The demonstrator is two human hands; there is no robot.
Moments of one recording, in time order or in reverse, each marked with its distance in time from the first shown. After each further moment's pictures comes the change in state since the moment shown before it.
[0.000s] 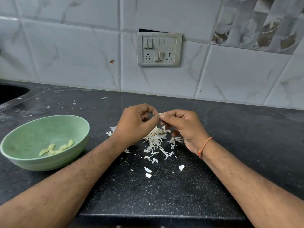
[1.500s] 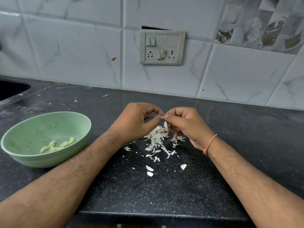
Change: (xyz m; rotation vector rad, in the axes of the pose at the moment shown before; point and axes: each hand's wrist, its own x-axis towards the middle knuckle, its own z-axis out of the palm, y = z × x) left_hand 0.005 -0.001 -0.013 0.219 -0.131 0.247; right_hand 0.006 -0.003 -0.005 -0.203 -0.109 -0.057
